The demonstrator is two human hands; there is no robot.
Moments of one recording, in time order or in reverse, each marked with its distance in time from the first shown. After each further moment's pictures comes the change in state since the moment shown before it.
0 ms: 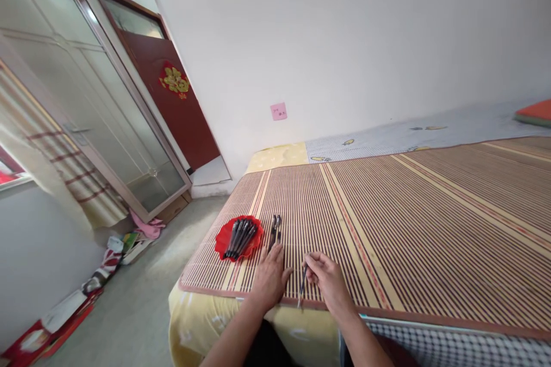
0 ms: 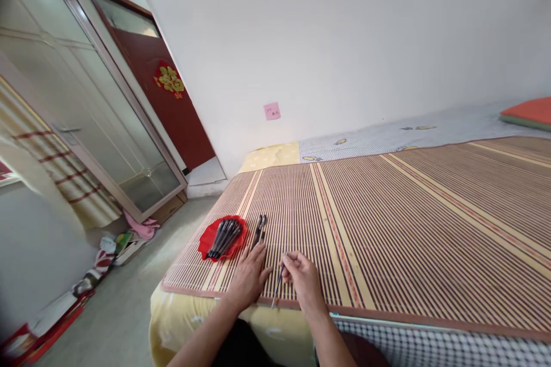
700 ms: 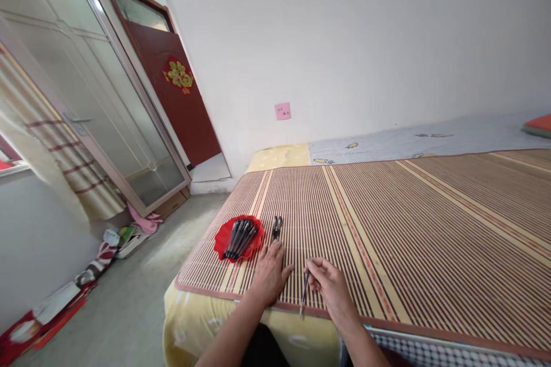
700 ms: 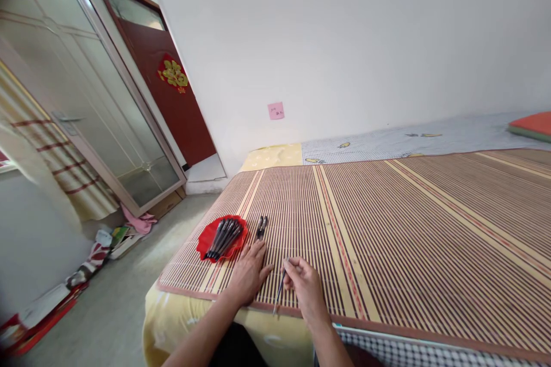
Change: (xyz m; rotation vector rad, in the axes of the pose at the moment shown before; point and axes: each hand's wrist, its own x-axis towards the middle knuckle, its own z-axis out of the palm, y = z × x) left_hand 0.013 -0.005 0.001 -0.032 0.014 -0.058; right_hand 0.004 0.014 -0.009 -0.037 -0.013 0.012
